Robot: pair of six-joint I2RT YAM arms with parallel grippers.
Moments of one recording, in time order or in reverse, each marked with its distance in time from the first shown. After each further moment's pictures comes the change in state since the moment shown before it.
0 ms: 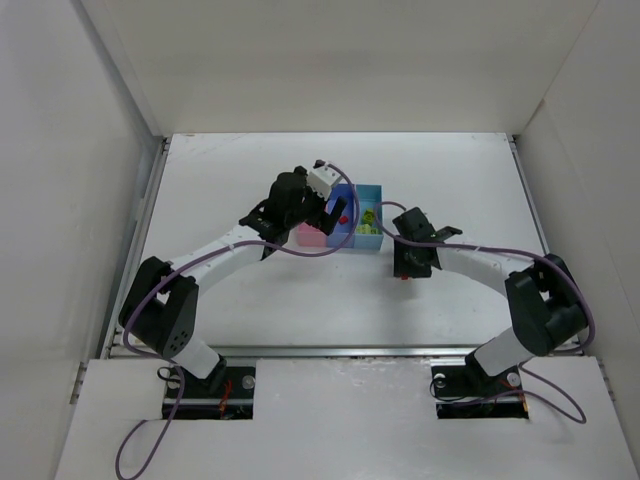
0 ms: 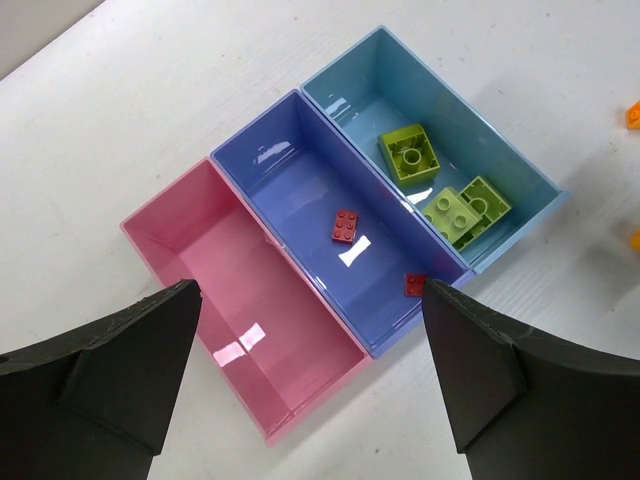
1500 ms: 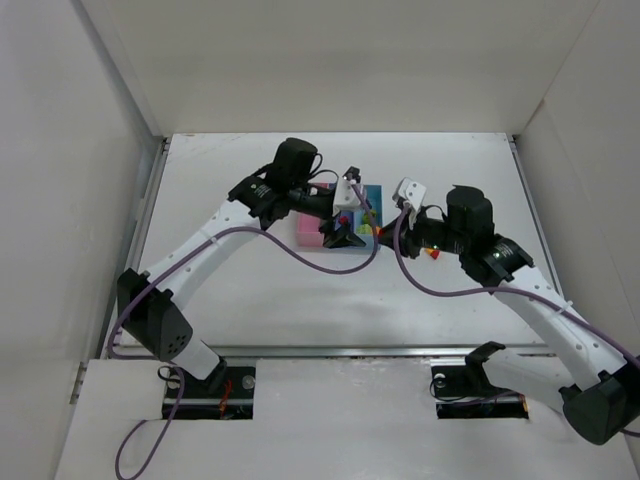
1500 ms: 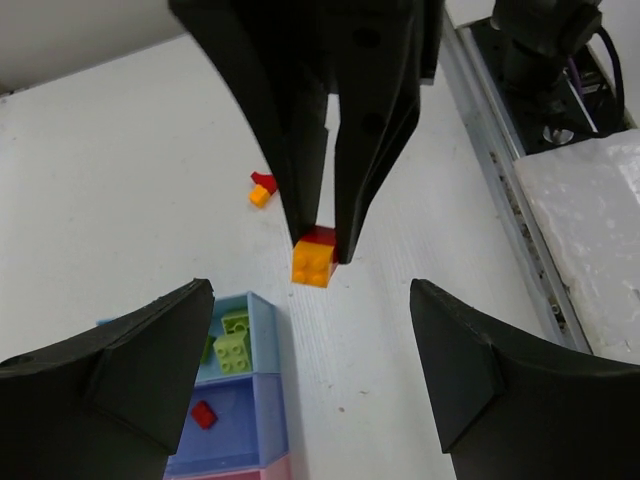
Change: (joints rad) left arm -0.051 -0.010 0.455 -0.647 0.879 0.582; right arm -0.005 -0.509 0.083 0.206 -0.728 -0.783
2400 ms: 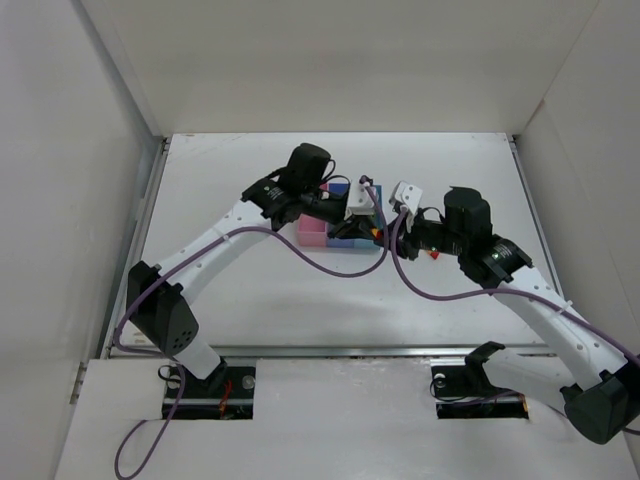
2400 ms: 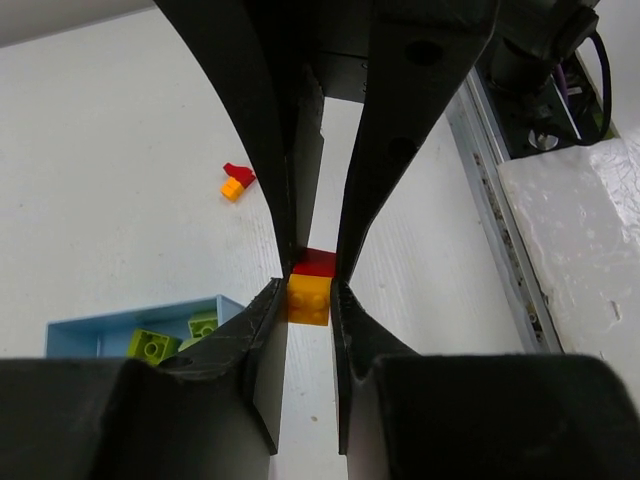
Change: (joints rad) left arm -0.051 0.045 0.005 0.007 -0.037 -0.071; right arm 0.026 0.000 0.002 -0.007 -0.002 -0.039
